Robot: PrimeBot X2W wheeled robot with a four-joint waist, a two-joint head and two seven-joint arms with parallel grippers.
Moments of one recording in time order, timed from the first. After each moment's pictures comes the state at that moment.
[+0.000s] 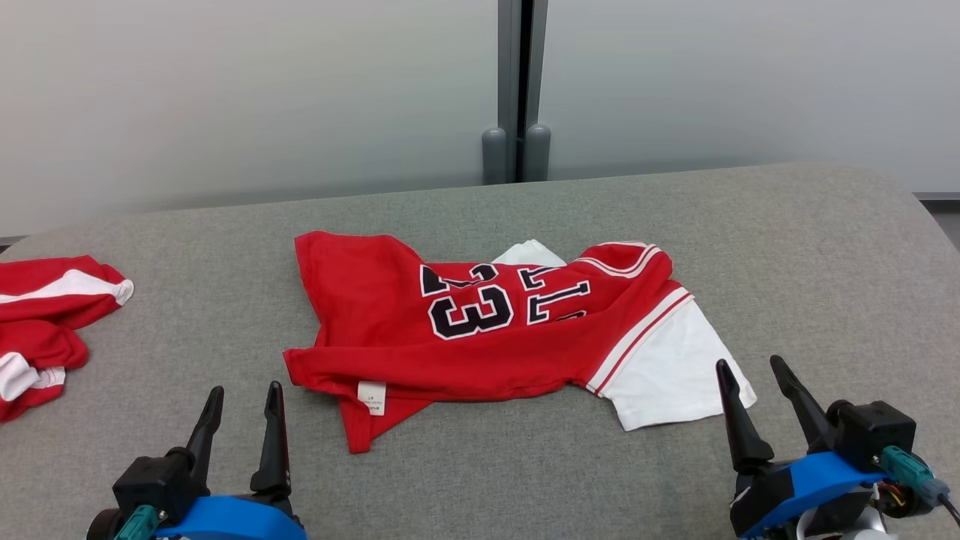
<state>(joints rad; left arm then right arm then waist) 0.01 0.32 -0.32 0.13 -0.53 0.14 -0.20 -0.04 -0.05 -0.02 0.15 0.17 0.13 -0.06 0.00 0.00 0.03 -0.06</state>
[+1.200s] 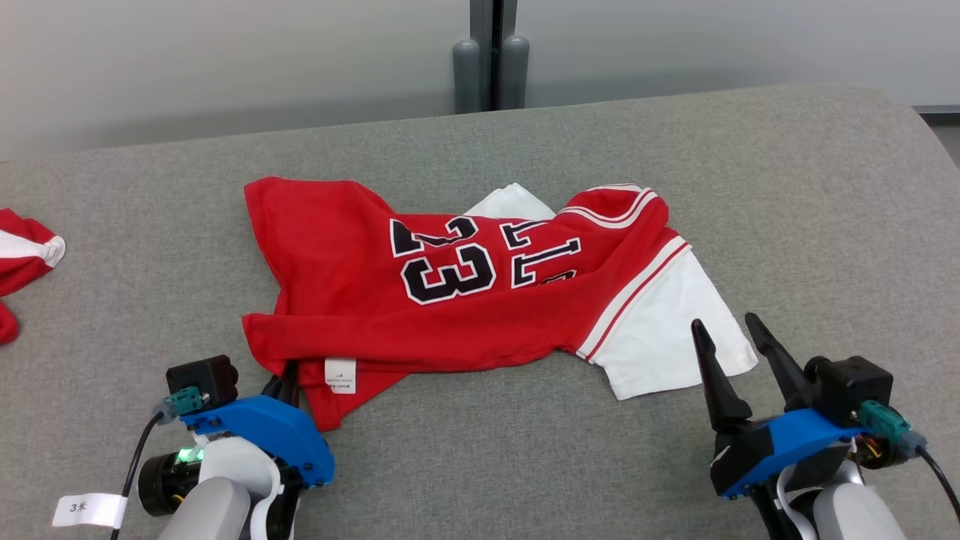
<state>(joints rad) -0.26 0.23 -0.37 0.45 -0.67 0.13 0.10 -0.14 -0.05 0.04 0.18 0.18 0.13 -0.07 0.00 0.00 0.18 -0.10</state>
